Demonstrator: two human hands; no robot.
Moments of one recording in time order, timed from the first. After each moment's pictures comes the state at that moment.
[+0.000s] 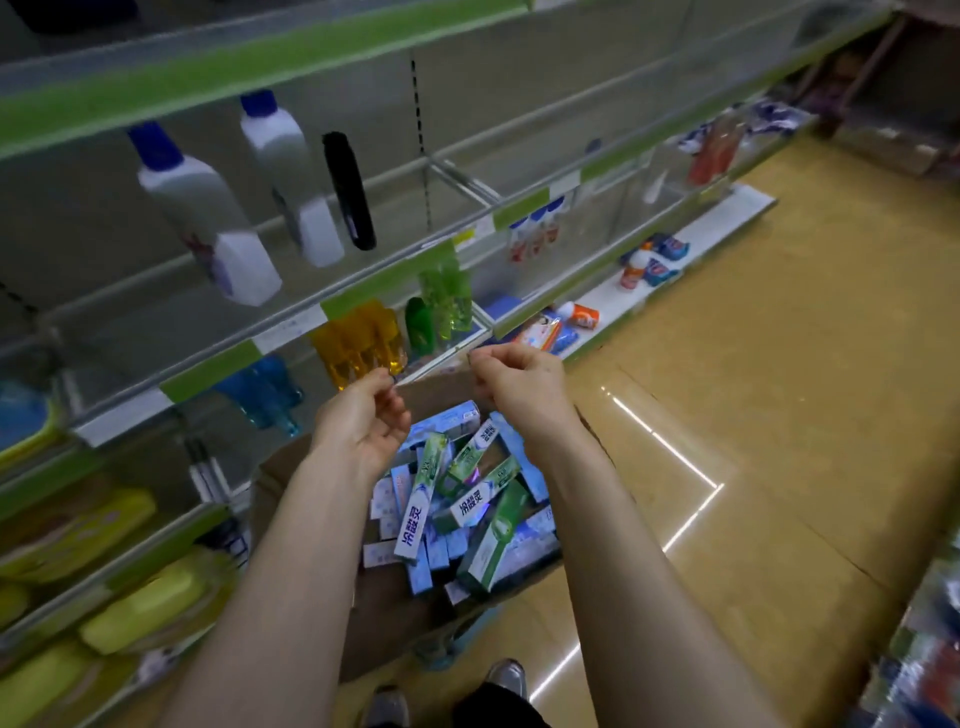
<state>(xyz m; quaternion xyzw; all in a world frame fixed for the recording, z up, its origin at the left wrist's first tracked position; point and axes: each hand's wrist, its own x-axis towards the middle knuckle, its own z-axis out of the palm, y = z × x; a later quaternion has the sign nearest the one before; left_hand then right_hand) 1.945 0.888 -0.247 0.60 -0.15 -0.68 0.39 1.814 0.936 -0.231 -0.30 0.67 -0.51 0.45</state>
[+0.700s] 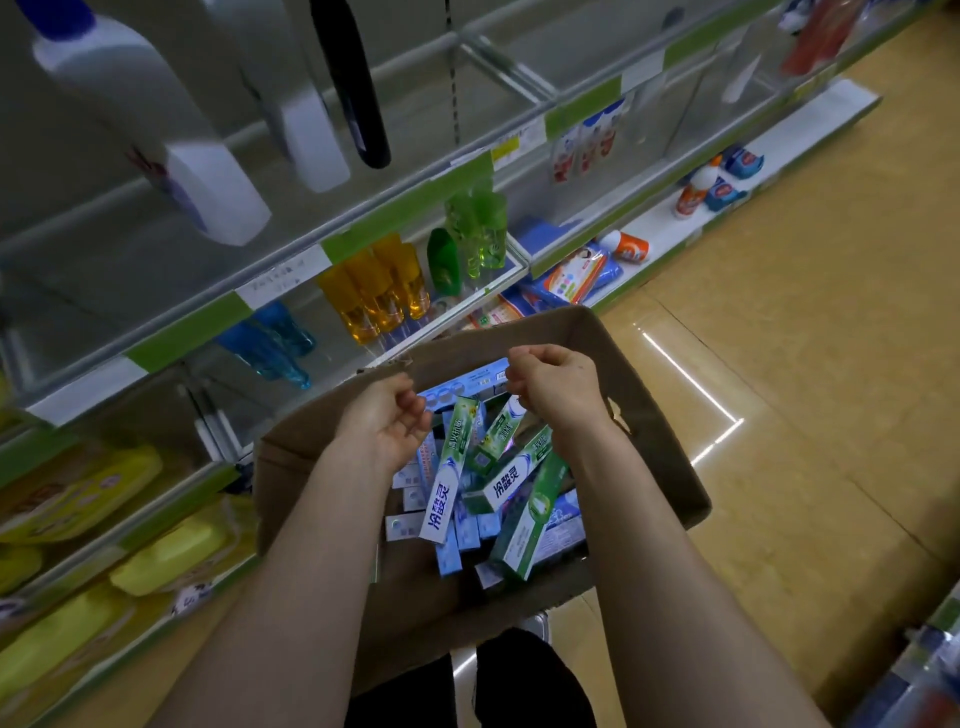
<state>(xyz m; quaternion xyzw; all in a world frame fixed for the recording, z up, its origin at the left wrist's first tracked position) 1.954 0.829 -0.358 0.67 -0.05 -0.68 0.30 1.803 0.880 -0.331 -0.20 0.71 -0.44 0.51</state>
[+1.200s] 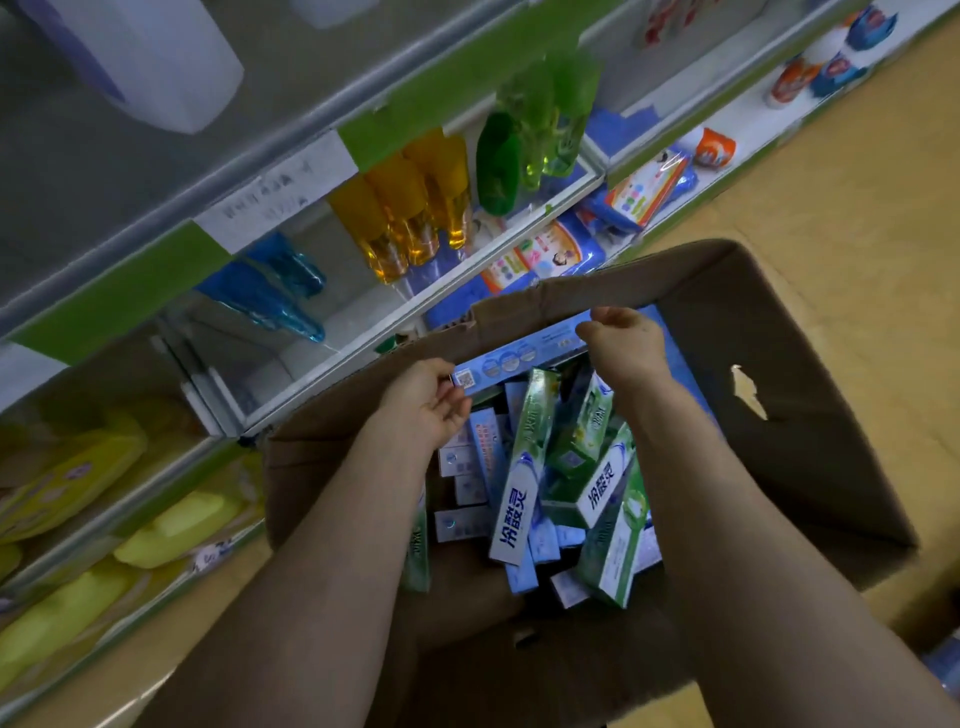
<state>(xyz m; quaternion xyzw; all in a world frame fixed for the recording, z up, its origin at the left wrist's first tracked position) 1.987 0.757 -0.495 0.70 0.02 -0.68 0.21 1.820 0.788 -0.484 -0.16 0.82 -0.32 0.45</state>
